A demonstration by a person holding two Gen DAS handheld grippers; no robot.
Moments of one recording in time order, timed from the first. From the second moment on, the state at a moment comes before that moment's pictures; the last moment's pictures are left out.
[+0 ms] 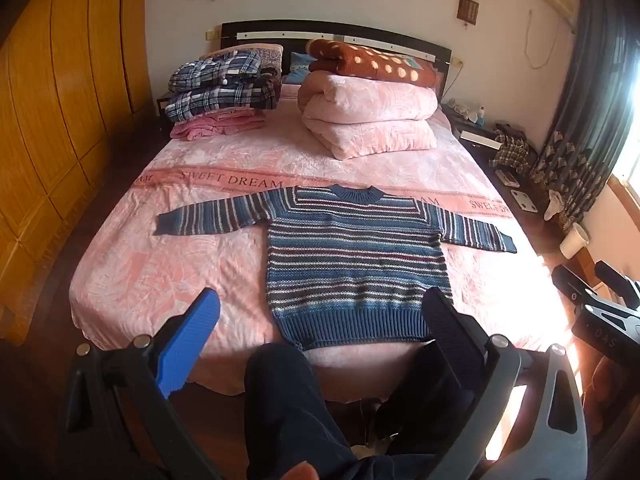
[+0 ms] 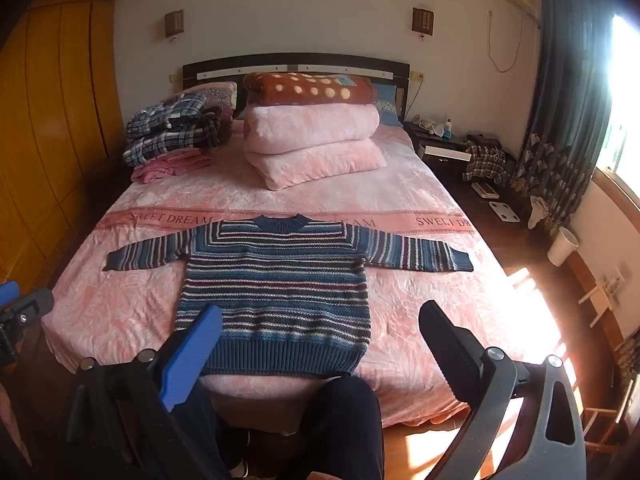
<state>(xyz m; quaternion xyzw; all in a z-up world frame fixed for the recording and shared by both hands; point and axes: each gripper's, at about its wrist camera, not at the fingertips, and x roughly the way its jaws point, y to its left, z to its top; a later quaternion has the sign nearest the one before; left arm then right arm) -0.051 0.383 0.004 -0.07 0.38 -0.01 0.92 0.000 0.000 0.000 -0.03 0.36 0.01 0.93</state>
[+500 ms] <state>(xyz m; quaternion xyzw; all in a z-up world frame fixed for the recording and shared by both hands) -0.050 0.382 0.001 -0.07 0.38 -0.01 0.92 0.001 0.001 0.002 -0.03 0.36 0.01 0.93</state>
